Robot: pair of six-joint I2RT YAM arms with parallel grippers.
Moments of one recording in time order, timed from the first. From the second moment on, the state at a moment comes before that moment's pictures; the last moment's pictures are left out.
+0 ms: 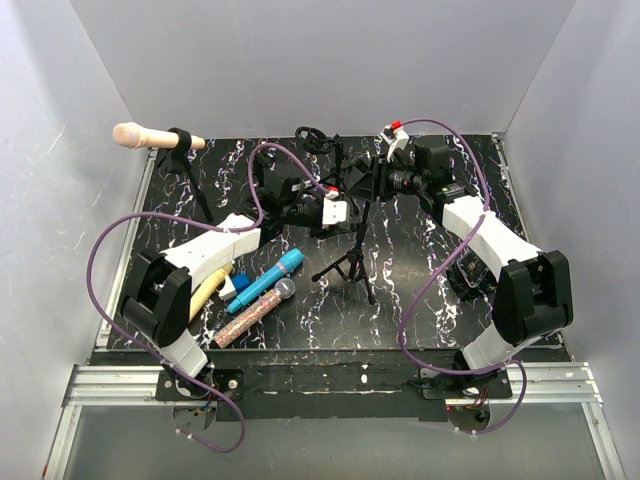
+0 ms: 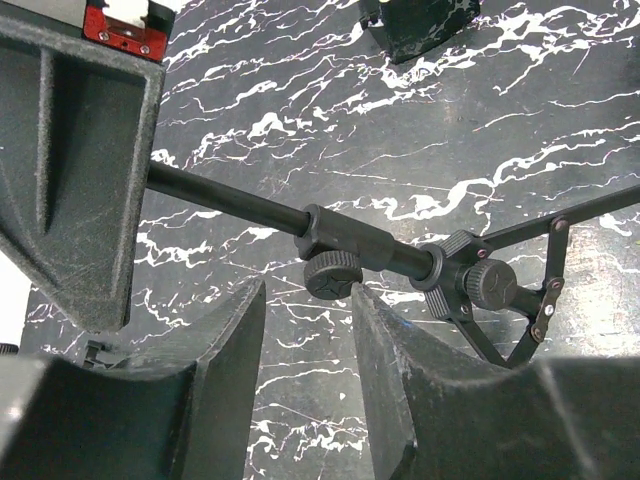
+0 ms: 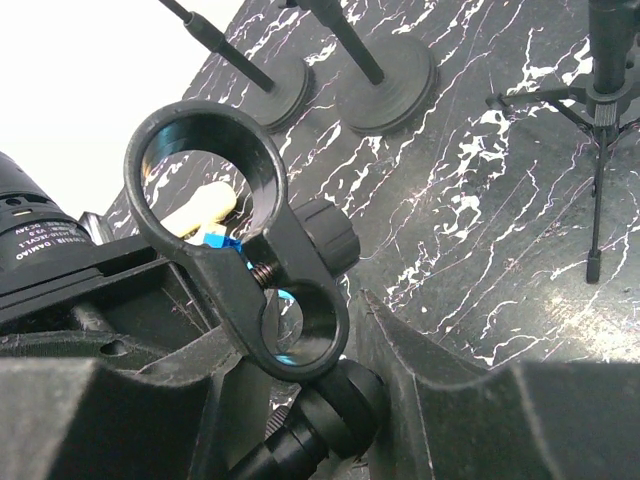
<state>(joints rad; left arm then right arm) -0.61 1.65 1.19 -0.02 0.83 0.81 0.36 1.58 1.24 -0.06 -0.71 0.36</state>
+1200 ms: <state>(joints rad) -0.63 1.73 1.26 -0.03 0.81 0.73 0.34 1.59 1.24 -0.06 -0.63 0.40</state>
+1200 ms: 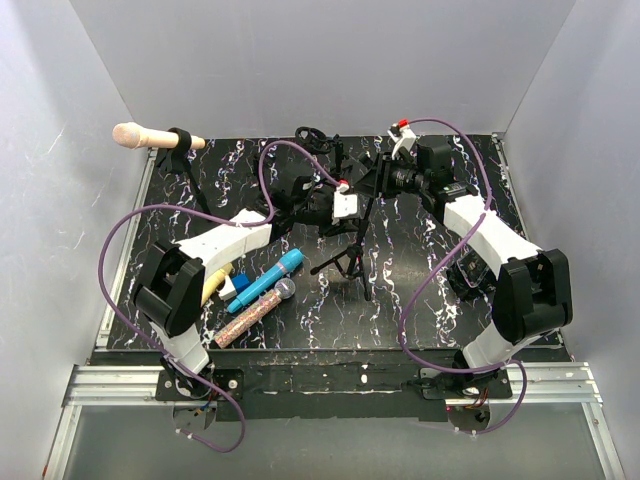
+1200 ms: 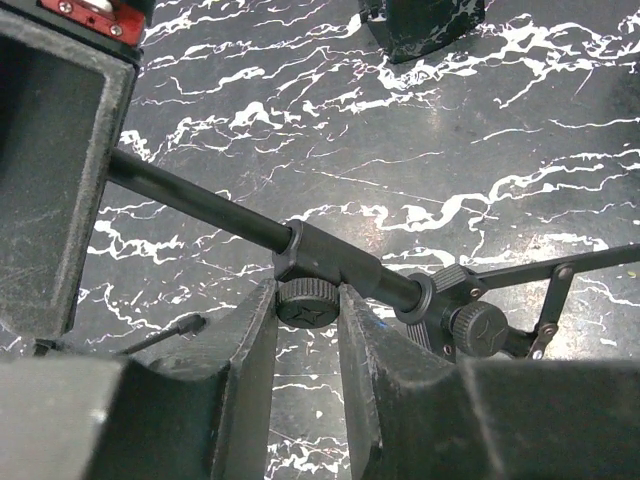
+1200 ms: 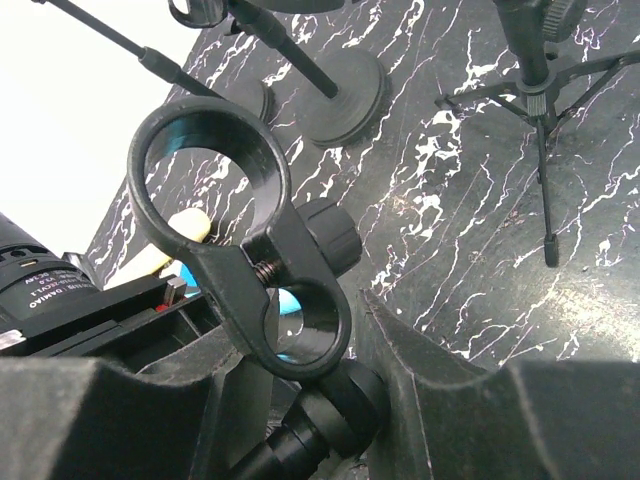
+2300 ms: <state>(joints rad) -0.49 2.08 1.59 -0.06 1.20 -0.43 0.42 1.30 1.00 0.05 -0.60 -0.17</state>
